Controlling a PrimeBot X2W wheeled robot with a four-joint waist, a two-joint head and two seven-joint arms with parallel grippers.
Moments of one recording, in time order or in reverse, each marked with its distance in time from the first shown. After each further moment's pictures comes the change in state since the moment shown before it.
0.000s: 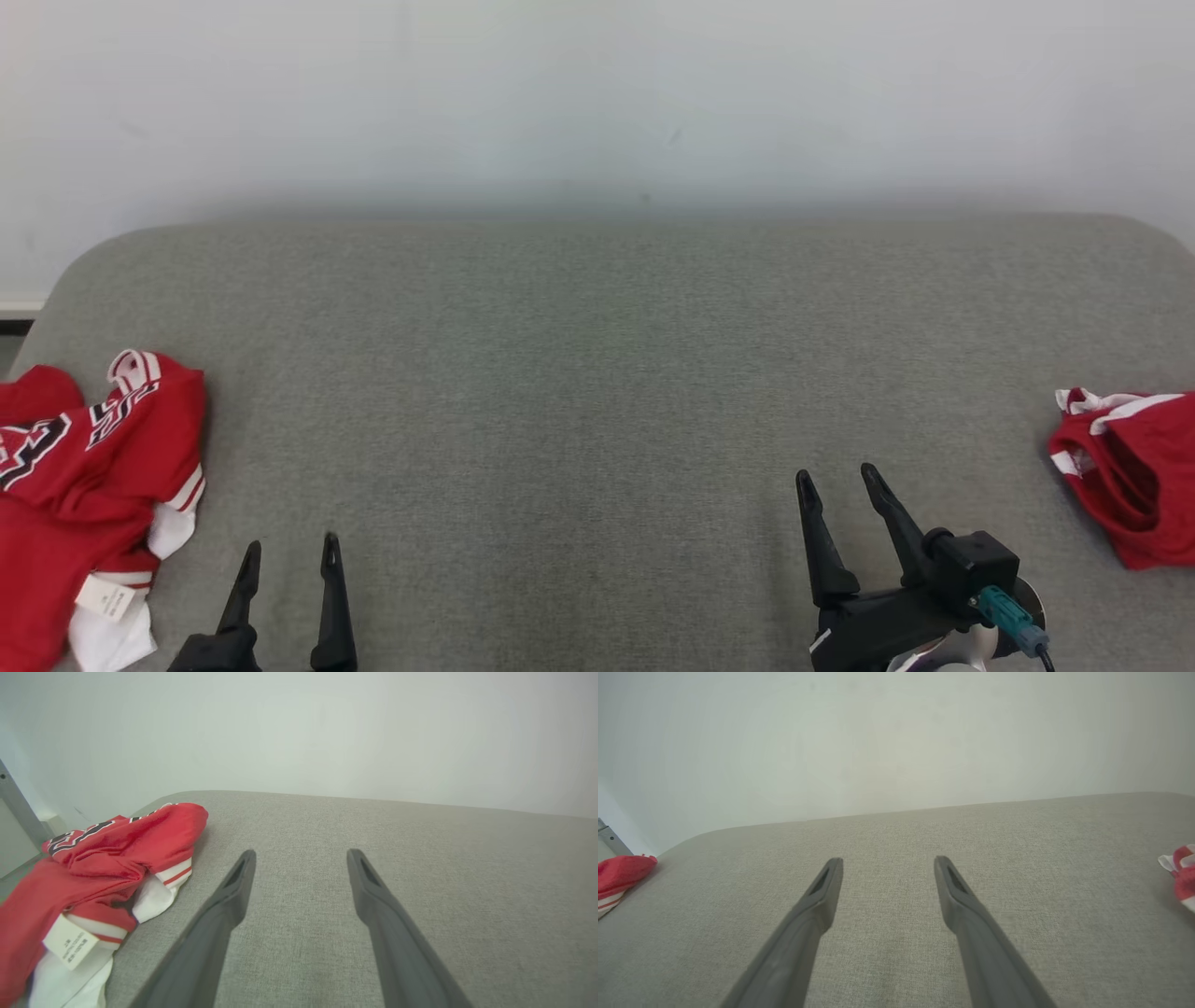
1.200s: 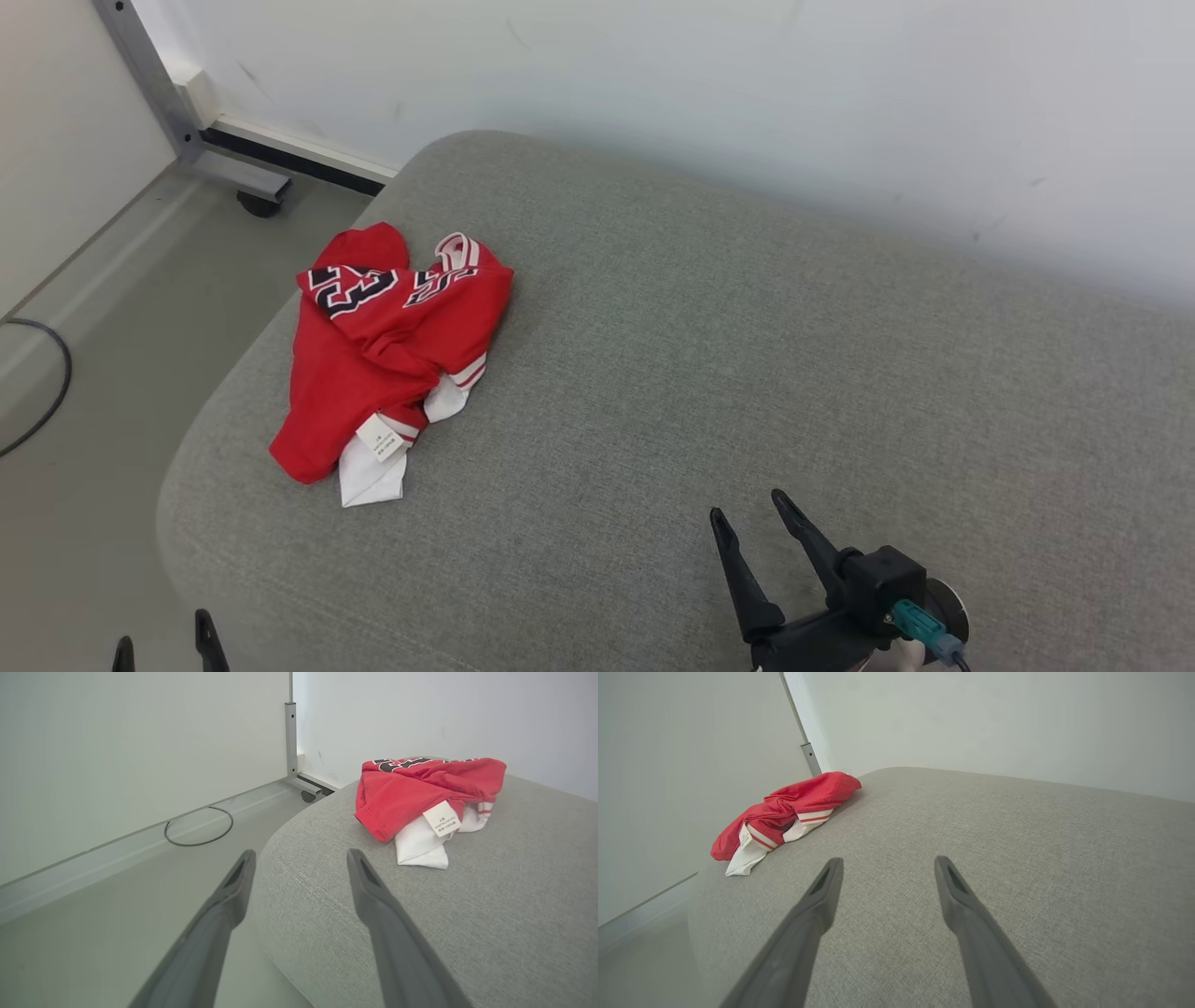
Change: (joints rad) left arm 0.089 0.000 0.203 0.015 -0.047 0.027 0.000; right arm -0.021 0.001 0.181 0.061 0.006 0.000 0.000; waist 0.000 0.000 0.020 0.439
